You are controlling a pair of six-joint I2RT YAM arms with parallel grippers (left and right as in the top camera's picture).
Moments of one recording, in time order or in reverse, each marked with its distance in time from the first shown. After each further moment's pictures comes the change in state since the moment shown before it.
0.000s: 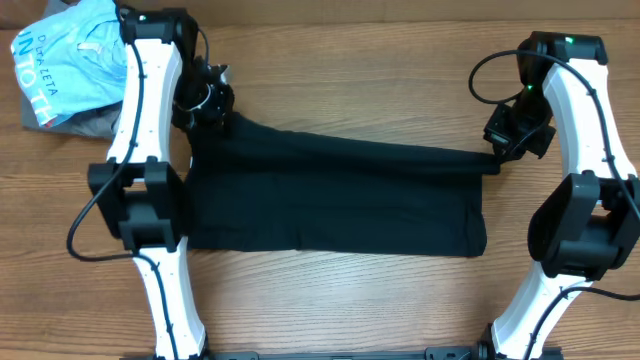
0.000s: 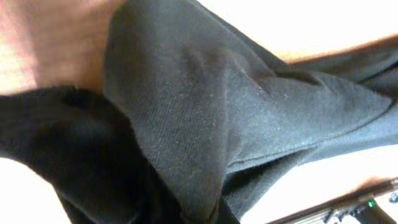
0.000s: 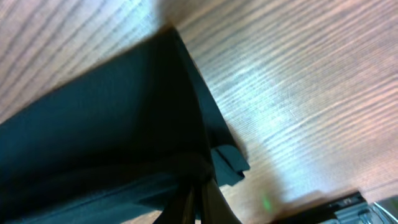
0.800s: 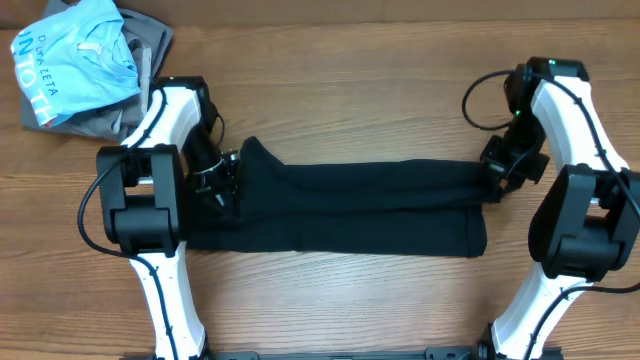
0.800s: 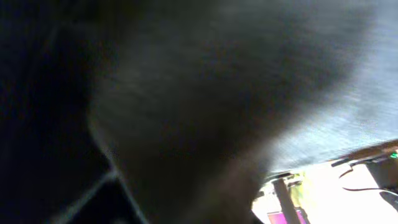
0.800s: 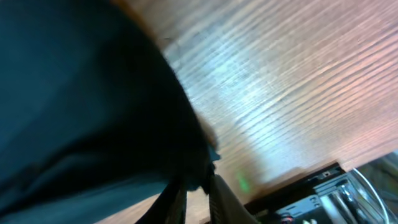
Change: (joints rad) left arm -0.002 -0.026 -0.572 0.073 -0.047 -0.045; right arm -0.007 -0.005 -0.237 0.037 0.066 0.021
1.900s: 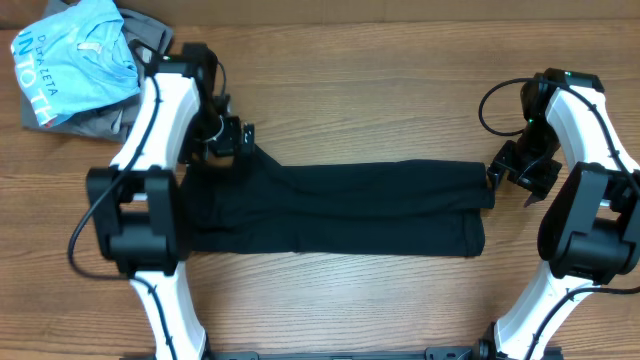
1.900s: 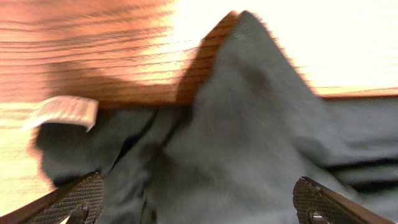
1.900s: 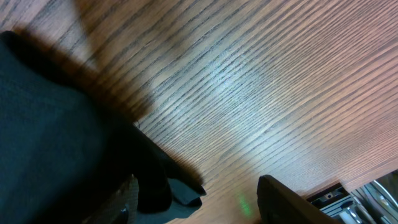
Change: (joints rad) left arm -0.049 -0.130 0.097 0.303 -0.130 -0.101; right arm -0.072 0.000 -0.042 0.099 0.030 0.004
